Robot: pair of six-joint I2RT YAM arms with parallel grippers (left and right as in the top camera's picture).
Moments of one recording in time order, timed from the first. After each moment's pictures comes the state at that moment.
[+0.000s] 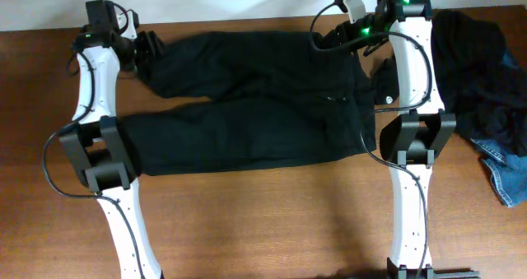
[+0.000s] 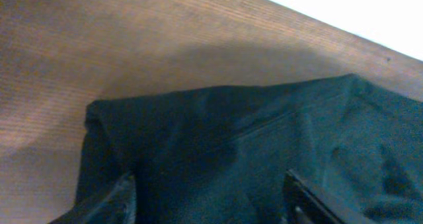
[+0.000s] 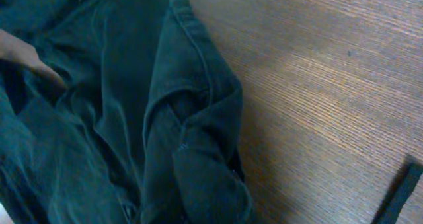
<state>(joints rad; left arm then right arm) 0.14 2.58 2.40 -0.83 0.35 -0.18 -0.03 2.68 2.84 -1.35 -0.61 -0.37</state>
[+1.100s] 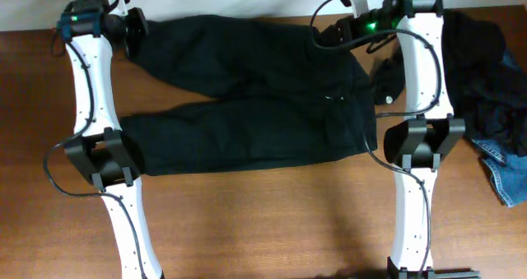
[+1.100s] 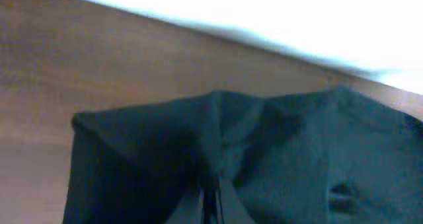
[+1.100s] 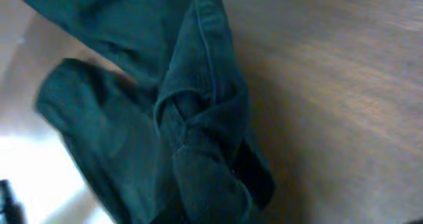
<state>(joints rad) 0.13 2.65 2.84 -1.16 0.34 -0.19 -0.03 2.58 2.84 -1.47 -0.76 -0.37</state>
